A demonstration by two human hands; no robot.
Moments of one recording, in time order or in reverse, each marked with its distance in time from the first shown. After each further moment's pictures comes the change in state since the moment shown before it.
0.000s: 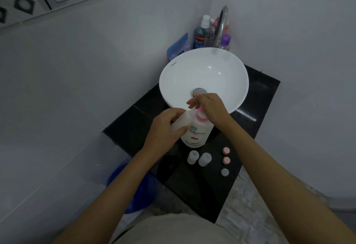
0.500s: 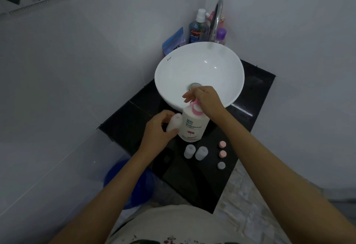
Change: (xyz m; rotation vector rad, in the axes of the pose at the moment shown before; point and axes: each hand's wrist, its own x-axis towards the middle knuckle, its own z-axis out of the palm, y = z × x) left_hand -0.008 -0.026 0.009 -0.068 -0.003 -0.137; right_hand 0.000 -0.012 0.000 0.020 0.022 0.014
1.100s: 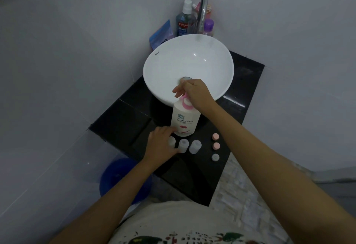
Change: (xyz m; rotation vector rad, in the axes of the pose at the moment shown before) left_hand -0.019 -0.061 0.051 0.530 -0.185 0.036; right_hand -0.004 0.010 0.006 0.005 -0.019 0.002
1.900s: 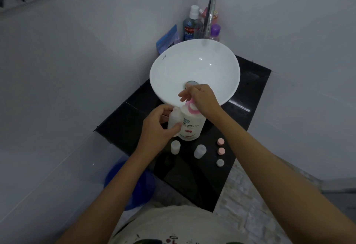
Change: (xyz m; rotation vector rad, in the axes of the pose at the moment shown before) left_hand 0.000 0.053 -0.086 -0.588 0.213 0.010; right_hand -0.002 0.008 -0.008 0.026 0.054 0.004
